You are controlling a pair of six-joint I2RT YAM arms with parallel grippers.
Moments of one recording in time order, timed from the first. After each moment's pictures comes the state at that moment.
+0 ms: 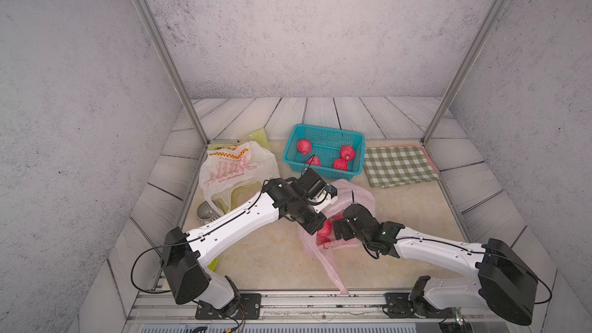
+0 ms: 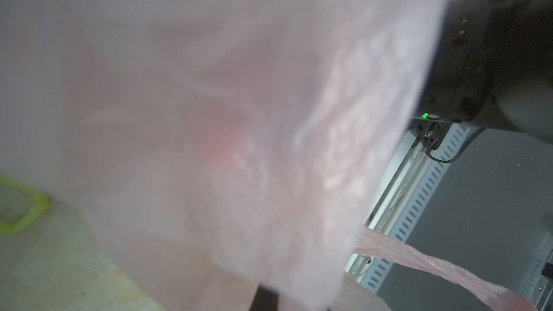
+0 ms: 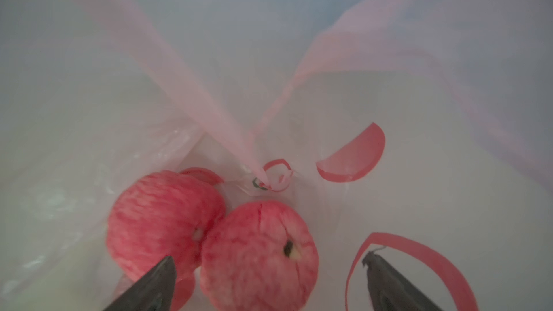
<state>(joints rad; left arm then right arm) -0.91 1.49 1.38 -1.02 0.28 -0.07 0.87 1.29 0.63 -0.22 0.35 0.41</state>
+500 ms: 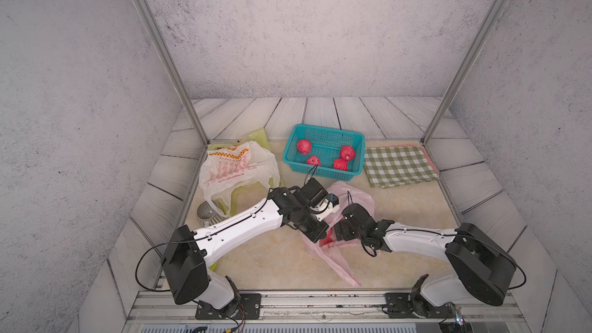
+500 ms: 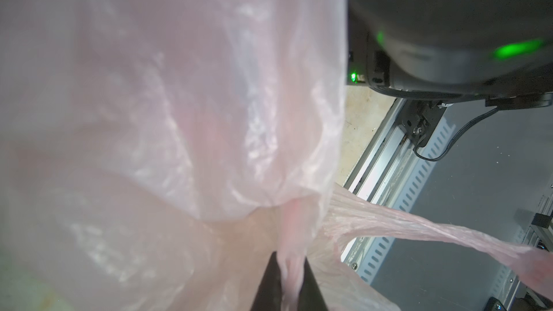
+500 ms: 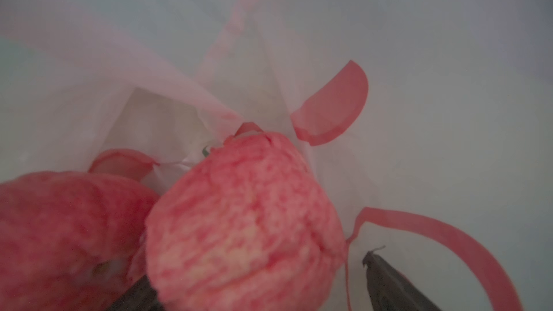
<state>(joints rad) -0.94 1.49 1.25 -0.91 0.33 -0.13 0.80 1.46 0.62 -0.11 0.27 0.43</state>
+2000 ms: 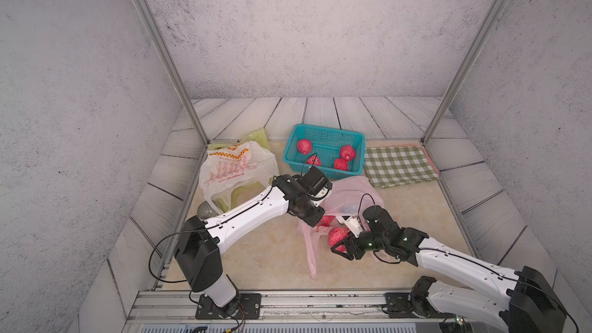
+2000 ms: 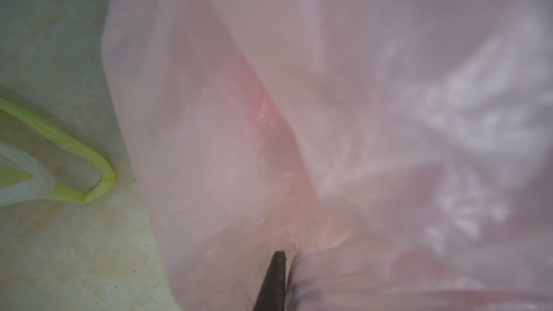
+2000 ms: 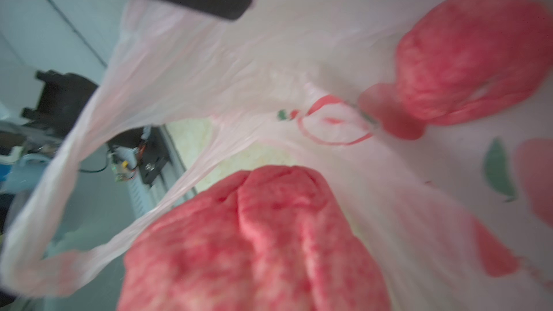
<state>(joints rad) -0.86 1.61 1.41 -1.01 0.08 -0.10 0.78 1.03 0.53 -0.30 -0.54 0.30</state>
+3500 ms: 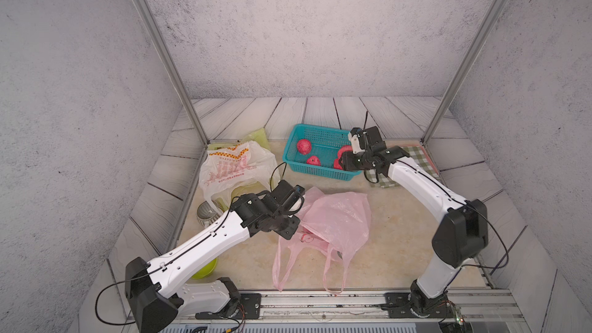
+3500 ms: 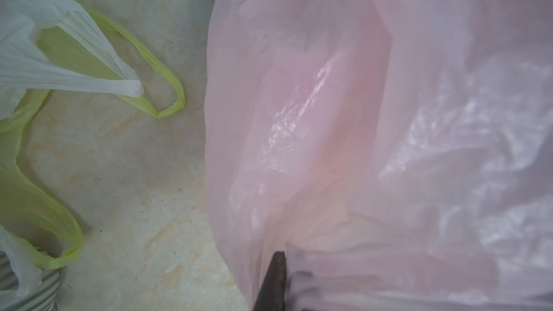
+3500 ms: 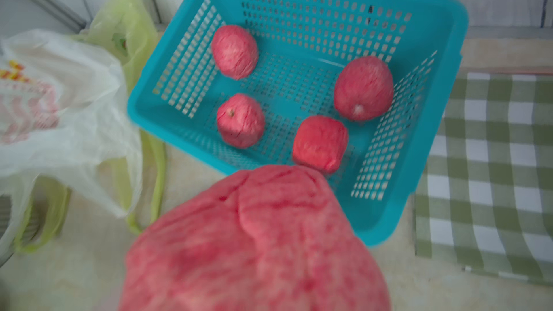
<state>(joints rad) -0.86 1.20 1.14 -1.04 -0.03 -0.21 0.42 1.83 1.66 -0.65 -0.07 0.26</state>
